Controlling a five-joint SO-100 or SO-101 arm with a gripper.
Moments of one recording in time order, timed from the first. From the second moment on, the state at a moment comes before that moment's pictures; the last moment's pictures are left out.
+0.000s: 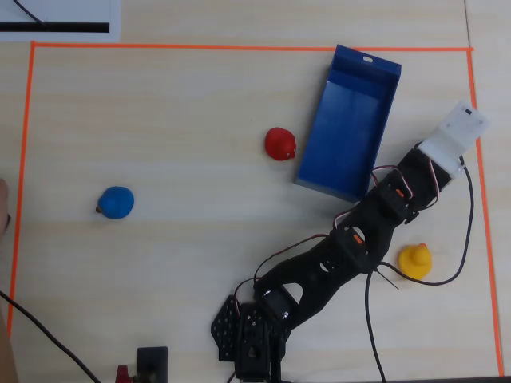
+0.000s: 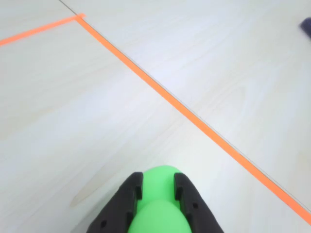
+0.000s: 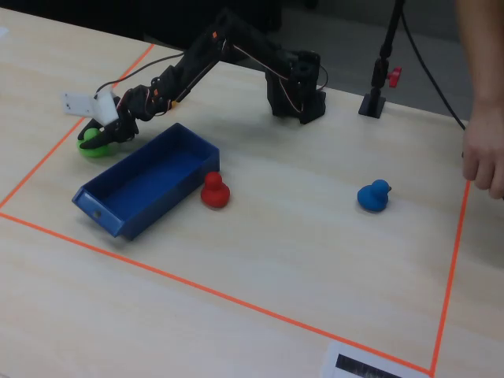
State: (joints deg) arm 55.0 48.7 84.1 -17.8 -98.1
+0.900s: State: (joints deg) arm 33.0 99.4 110.6 9.3 -85.3
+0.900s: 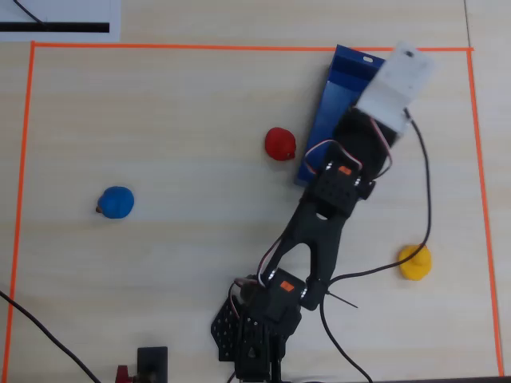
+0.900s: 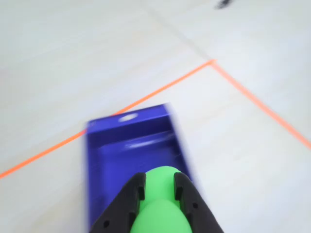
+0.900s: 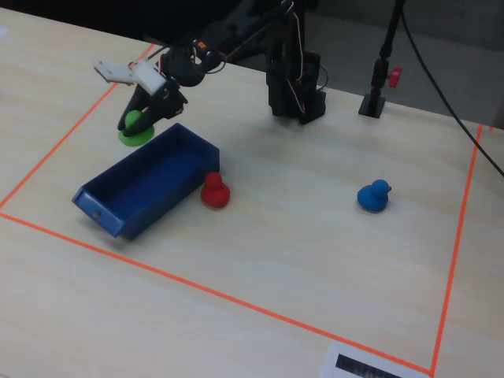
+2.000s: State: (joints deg) arm 35.6 100.6 115.9 13.5 -88.5
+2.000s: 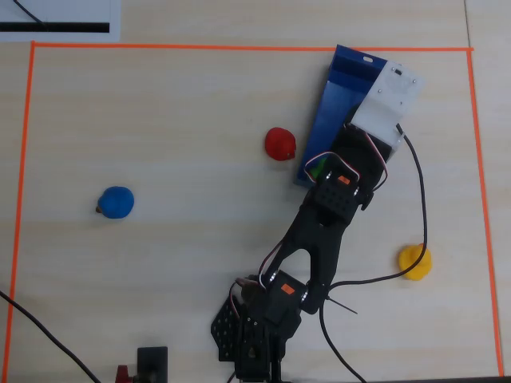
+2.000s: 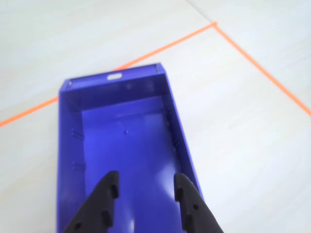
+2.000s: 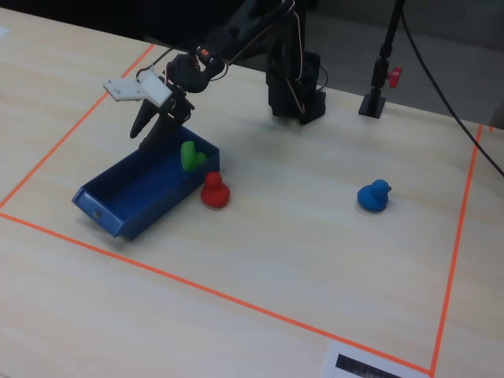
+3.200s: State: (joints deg) arm -1.9 189.8 176.9 75.3 -91.7
